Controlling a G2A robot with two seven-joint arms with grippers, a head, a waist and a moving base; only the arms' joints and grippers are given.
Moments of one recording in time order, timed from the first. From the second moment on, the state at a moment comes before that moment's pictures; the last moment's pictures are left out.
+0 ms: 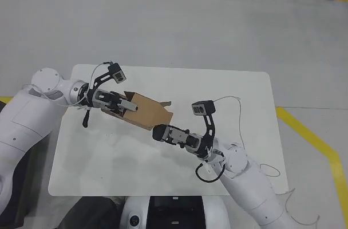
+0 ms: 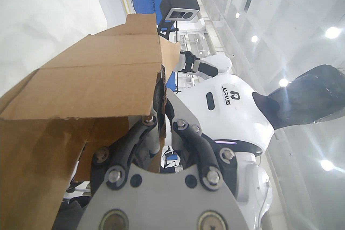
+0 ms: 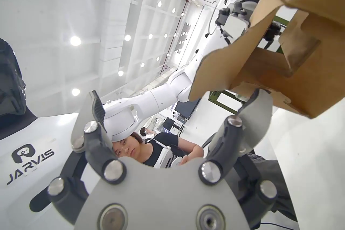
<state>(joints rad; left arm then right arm) 0.55 -0.66 -0.64 -1.26 -1.09 -0.26 -1.54 -1.26 -1.35 0.95 -1.66 0.44 -0.57 0.75</state>
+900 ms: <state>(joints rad) 0.54 -0.64 -0.60 -1.29 -1.17 -0.17 -1.54 -1.29 -1.34 1.01 -1.67 0.49 -0.61 0.77</state>
